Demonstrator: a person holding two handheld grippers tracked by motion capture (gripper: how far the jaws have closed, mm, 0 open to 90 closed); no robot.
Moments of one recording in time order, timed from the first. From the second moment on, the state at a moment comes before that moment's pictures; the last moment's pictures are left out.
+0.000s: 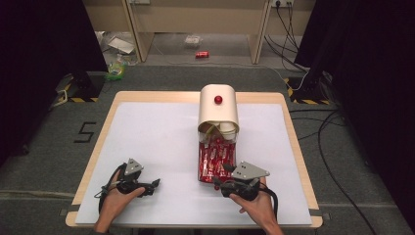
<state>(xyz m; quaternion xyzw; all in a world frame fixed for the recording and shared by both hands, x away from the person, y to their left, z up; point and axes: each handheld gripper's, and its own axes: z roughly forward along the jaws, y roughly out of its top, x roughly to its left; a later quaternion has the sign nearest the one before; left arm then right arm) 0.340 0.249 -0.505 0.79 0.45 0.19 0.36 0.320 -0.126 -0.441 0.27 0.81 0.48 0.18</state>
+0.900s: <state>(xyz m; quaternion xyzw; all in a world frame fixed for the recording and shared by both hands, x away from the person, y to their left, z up) 0.340 0.249 -0.505 0.79 0.45 0.19 0.36 0.347 -0.109 -0.437 0.30 0.81 0.46 0.21</state>
